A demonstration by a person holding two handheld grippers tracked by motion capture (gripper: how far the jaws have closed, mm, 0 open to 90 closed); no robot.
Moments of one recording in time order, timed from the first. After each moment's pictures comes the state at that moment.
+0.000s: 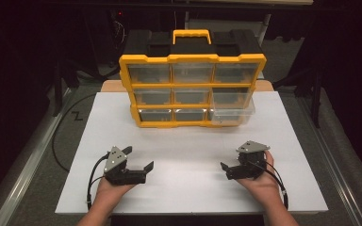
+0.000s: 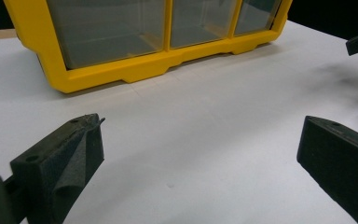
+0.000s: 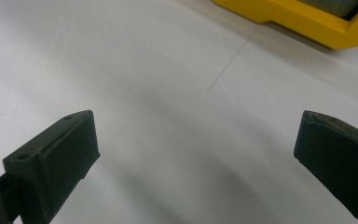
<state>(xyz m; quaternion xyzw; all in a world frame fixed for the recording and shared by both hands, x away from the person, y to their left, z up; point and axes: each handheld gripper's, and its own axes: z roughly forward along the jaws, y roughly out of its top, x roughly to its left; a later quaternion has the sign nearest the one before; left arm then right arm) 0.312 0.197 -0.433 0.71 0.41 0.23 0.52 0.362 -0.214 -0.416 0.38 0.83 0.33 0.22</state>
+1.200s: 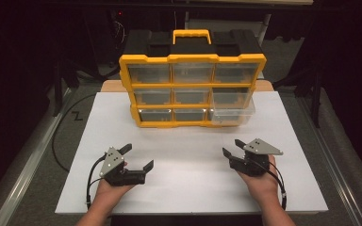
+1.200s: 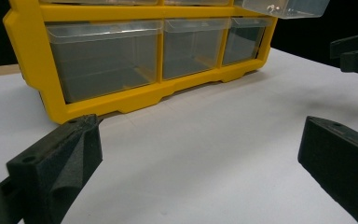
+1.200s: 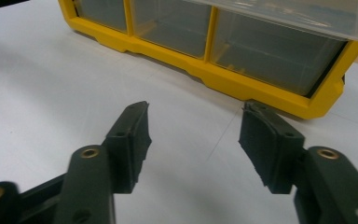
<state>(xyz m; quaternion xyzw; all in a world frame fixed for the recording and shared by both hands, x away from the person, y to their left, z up) 0.307 0.197 -0.428 0.69 0.38 0.25 0.56 0.350 -0.213 -0.394 0.37 0.77 0.45 0.26</state>
